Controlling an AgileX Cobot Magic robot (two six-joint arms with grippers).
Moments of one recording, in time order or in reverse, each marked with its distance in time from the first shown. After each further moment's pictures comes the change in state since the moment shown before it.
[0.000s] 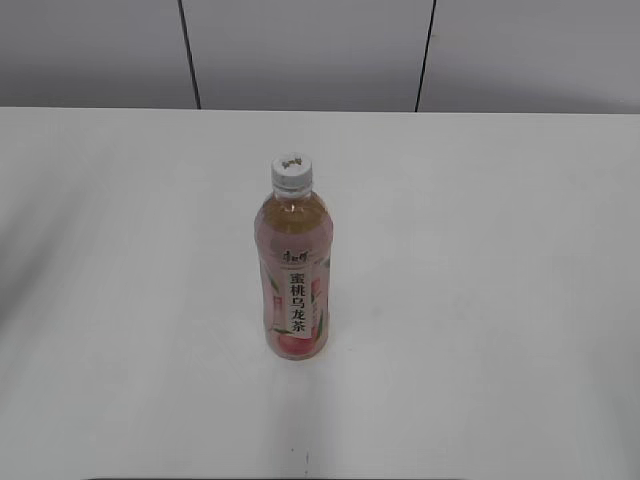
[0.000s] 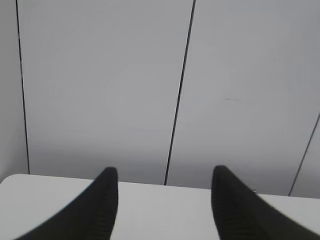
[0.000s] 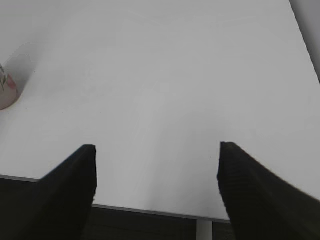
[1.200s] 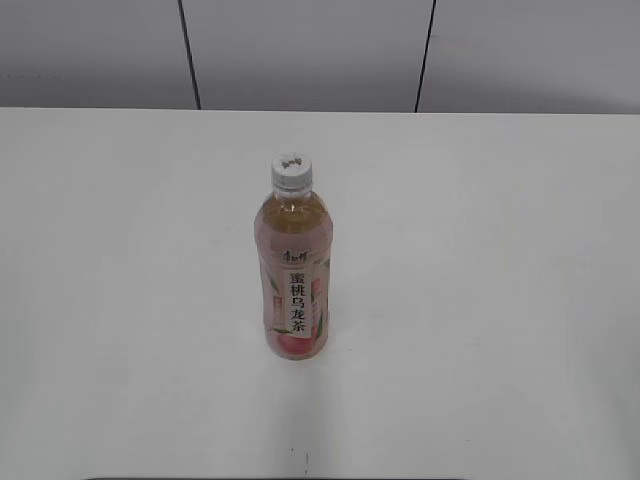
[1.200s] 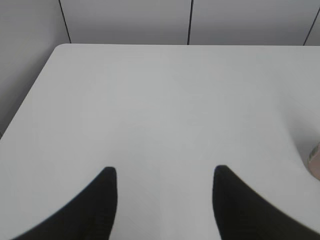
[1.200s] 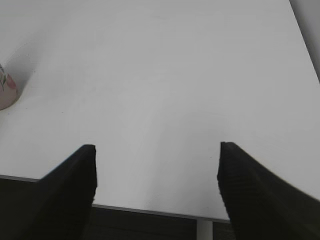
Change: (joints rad) left arm 0.000 -0.696 -0.029 0.119 1.117 0.000; right arm 0.000 0.000 0.000 0.000 0.000 0.000
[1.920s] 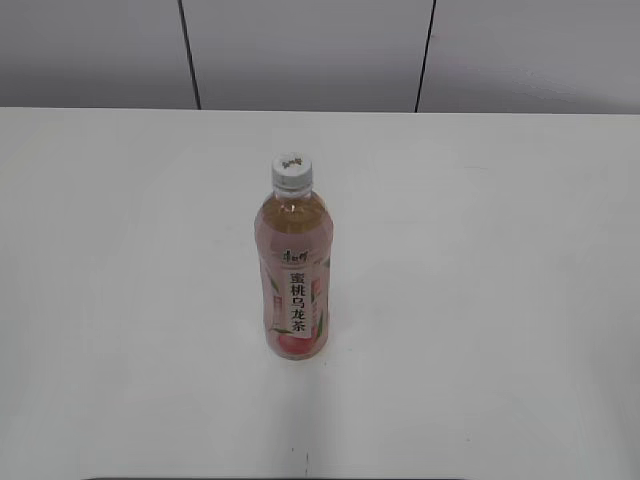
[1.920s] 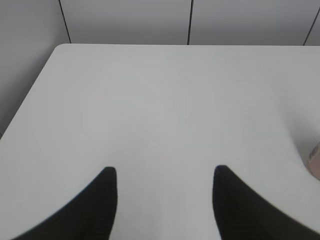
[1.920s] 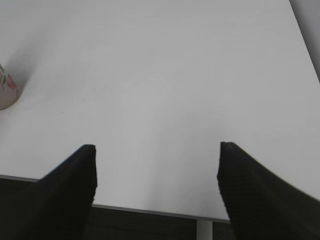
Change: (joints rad) left arm 0.000 0.000 0.000 0.000 0.000 0.000; right arm 0.000 0.000 0.000 0.000 0.000 0.000
